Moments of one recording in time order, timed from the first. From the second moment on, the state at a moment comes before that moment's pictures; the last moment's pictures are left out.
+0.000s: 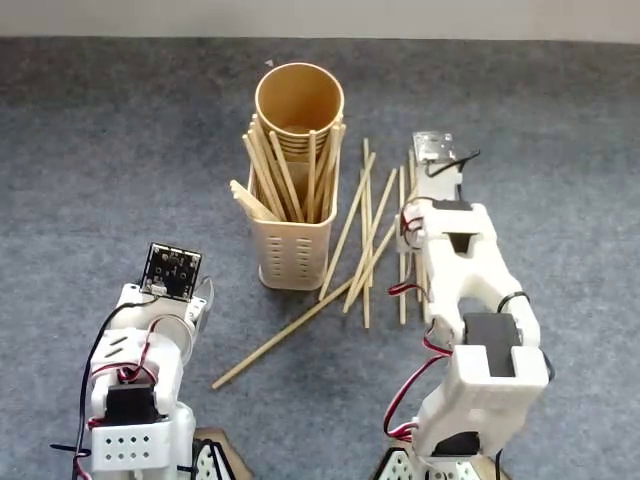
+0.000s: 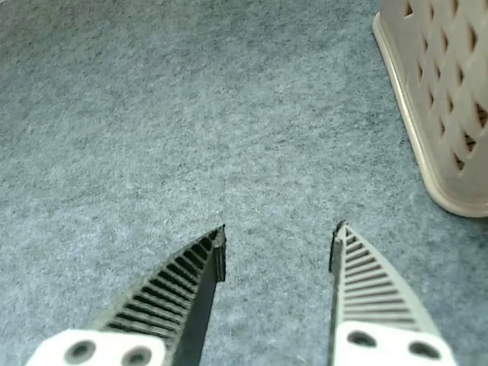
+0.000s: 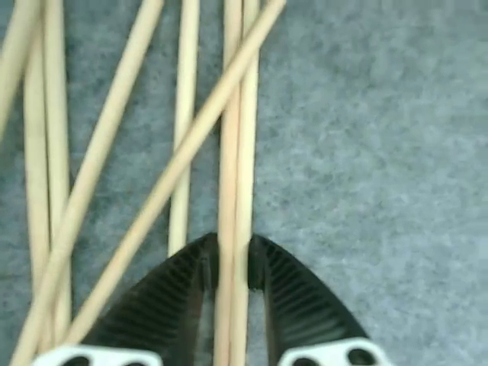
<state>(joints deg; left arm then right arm) -10.5 -101.6 96.1 50.6 -13.8 -4.7 13.6 24.6 39.0 5.4</state>
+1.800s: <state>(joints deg) -10.5 -101.6 96.1 50.6 -13.8 -30.1 -45.4 53.9 0.2 1.8</state>
